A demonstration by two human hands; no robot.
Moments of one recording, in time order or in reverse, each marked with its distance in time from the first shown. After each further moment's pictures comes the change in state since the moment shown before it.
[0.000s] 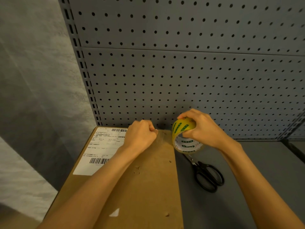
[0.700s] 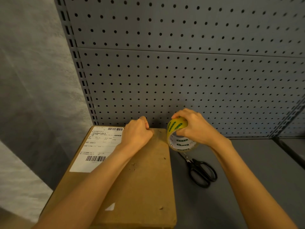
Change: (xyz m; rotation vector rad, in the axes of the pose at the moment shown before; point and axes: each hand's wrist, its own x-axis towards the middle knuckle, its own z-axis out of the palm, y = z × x) left_hand 0.004 -0.001 0.008 0.070 0.061 -0.004; right_hand 0.001 -0.004 0.001 -0.063 -0.033 0.017
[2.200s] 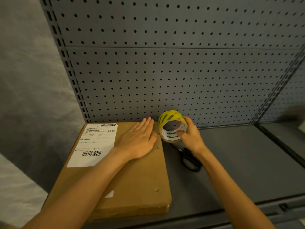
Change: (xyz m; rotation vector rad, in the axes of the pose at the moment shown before) left_hand -0.038 0.011 -0.002 0.288 -0.430 0.329; right_hand -0.042 0.027 0.058 0.532 0.355 0.359
